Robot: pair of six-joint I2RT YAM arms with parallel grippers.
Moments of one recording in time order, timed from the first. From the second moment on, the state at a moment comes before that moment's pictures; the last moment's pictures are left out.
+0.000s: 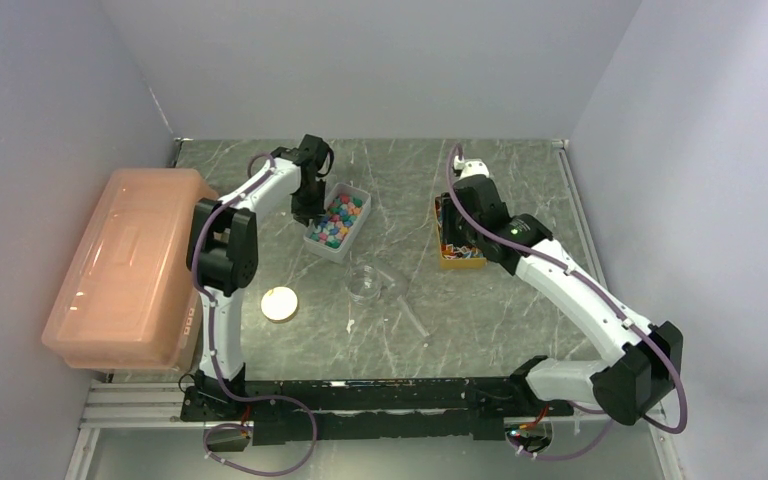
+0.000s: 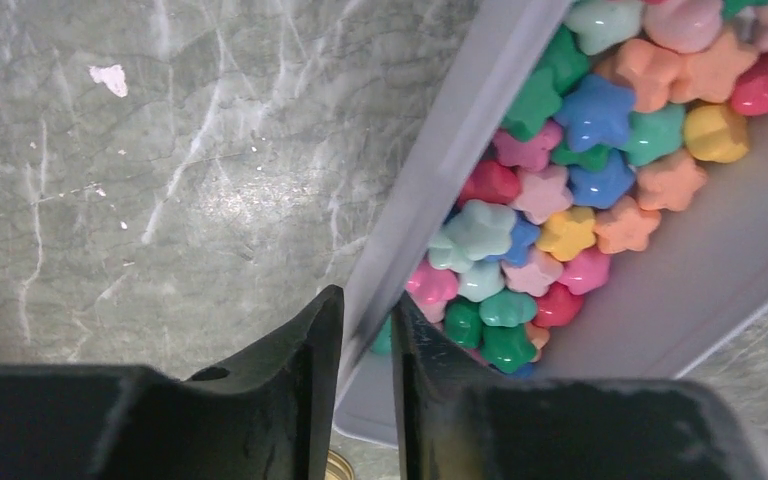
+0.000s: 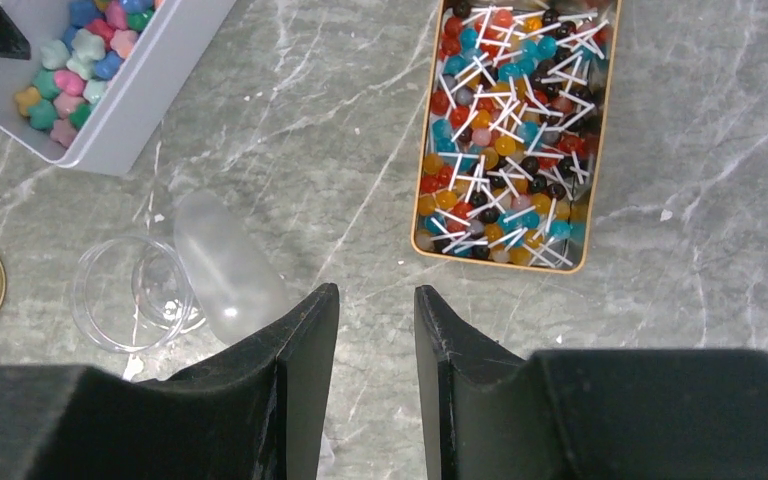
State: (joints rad) left arm -0.34 2.12 1.77 -0.91 -0.10 -0.30; right arm 0.57 1.25 1.14 -0.61 0.25 0.35
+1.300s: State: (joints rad) left arm -0.56 2.19 1.86 -0.88 -0.05 -0.49; right arm 0.58 0.98 0.94 -0.69 0.23 0.44
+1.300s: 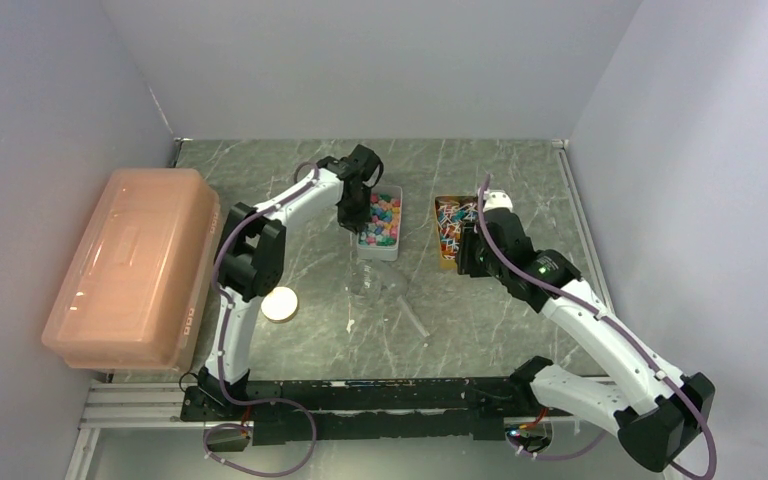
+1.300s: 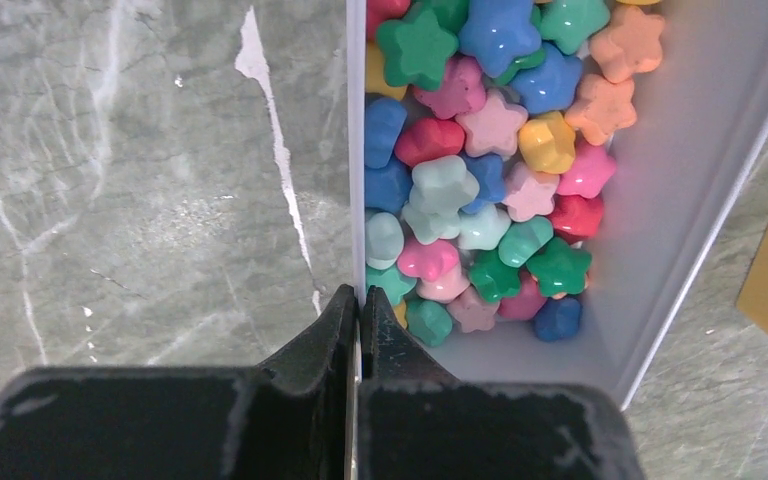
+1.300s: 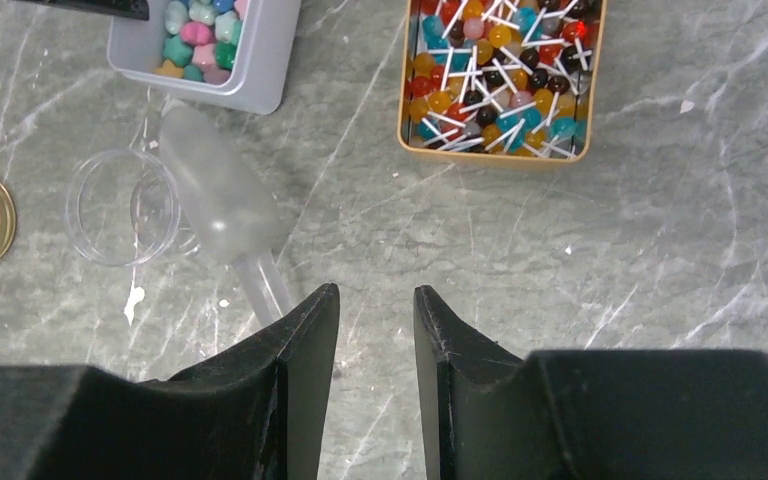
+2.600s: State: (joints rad) left arm -0.60 1.81 1.77 -0.83 -0.14 -0.47; right arm 0.96 1.27 0.73 -0.44 0.23 0.57
